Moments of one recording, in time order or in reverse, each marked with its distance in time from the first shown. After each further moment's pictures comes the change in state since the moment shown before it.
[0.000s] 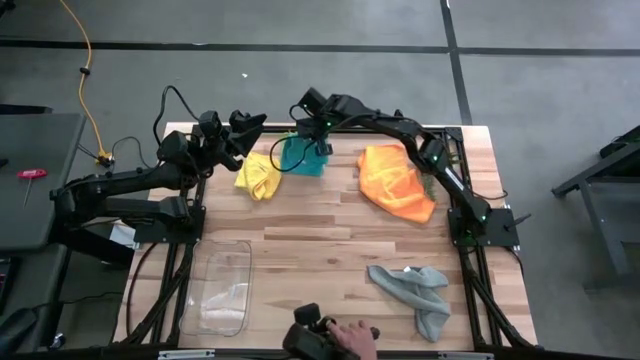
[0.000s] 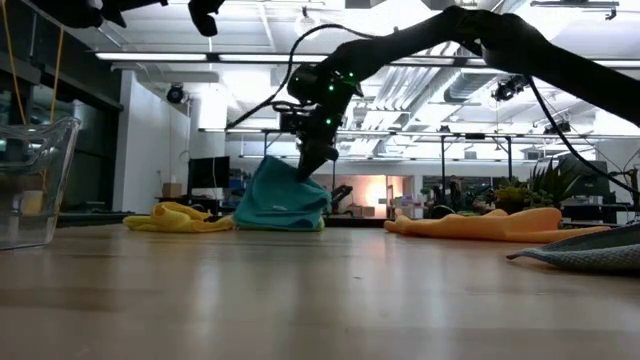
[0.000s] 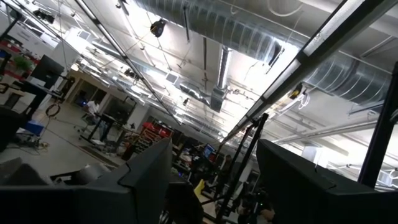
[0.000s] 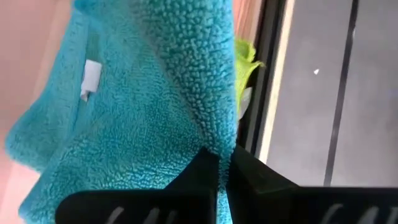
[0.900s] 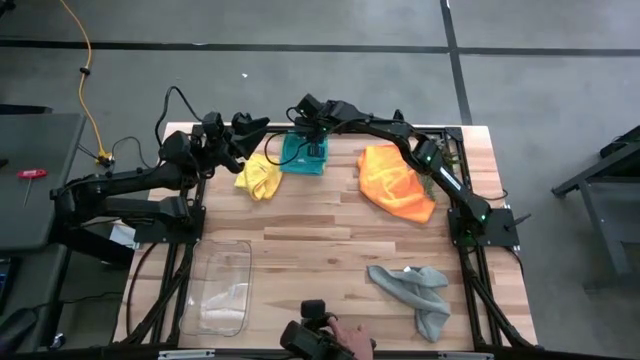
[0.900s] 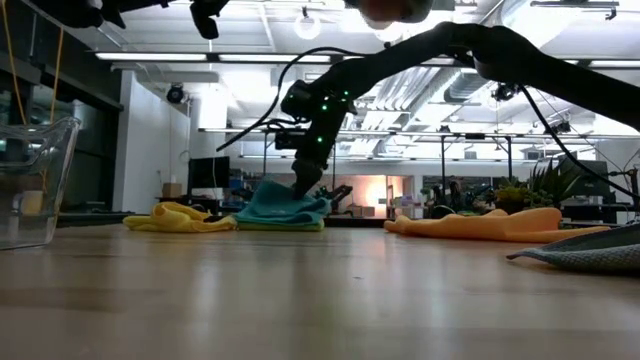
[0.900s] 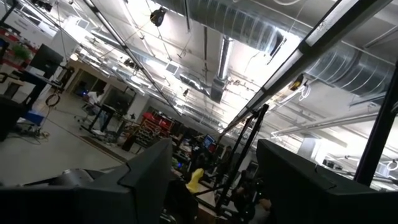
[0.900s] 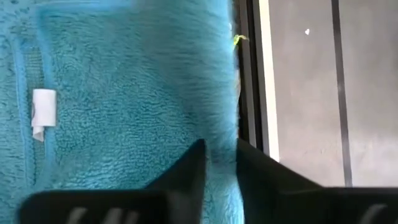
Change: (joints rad) left arm -0.007 0.000 0.000 -0.039 0.016 0.000; right arm 0.000 0.067 0.000 0.077 0.087 0.251
